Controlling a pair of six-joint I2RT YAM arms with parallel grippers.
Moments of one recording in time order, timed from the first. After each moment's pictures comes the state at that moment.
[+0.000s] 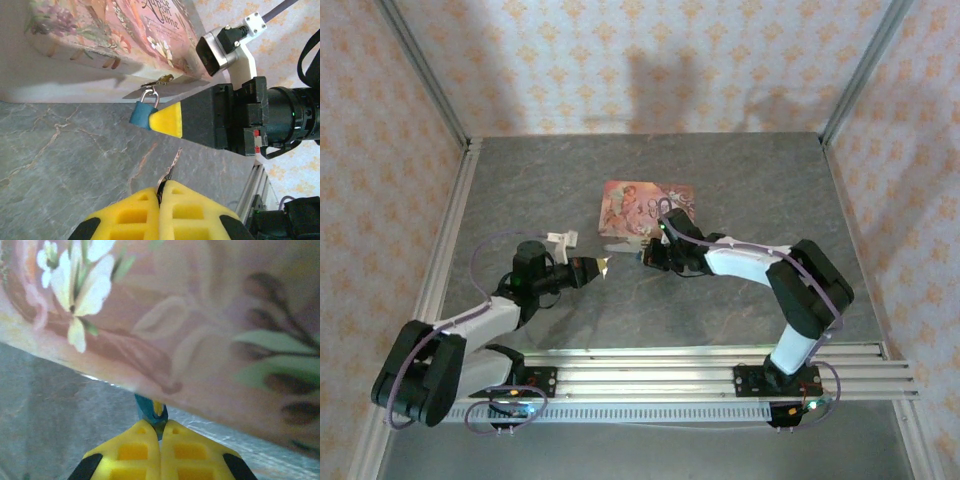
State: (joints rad) left arm -0.26 1.14 0.28 0.40 0.65 -0.65; right arm 0.69 1.69 0.93 -0.13 -0.24 0.80
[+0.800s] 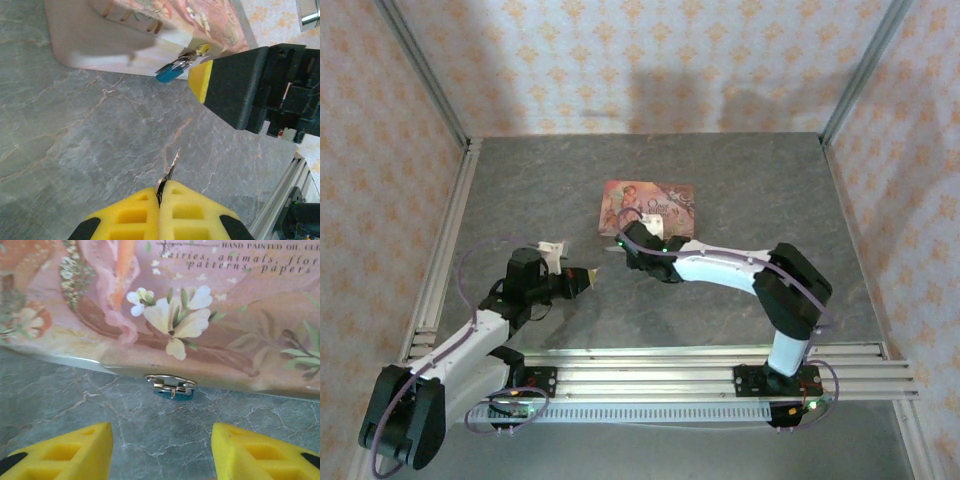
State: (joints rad) left arm -0.26 0.91 0.28 0.02 0.52 -0.54; right arm 0.93 1.79 1.17 -0.42 0.40 0.78
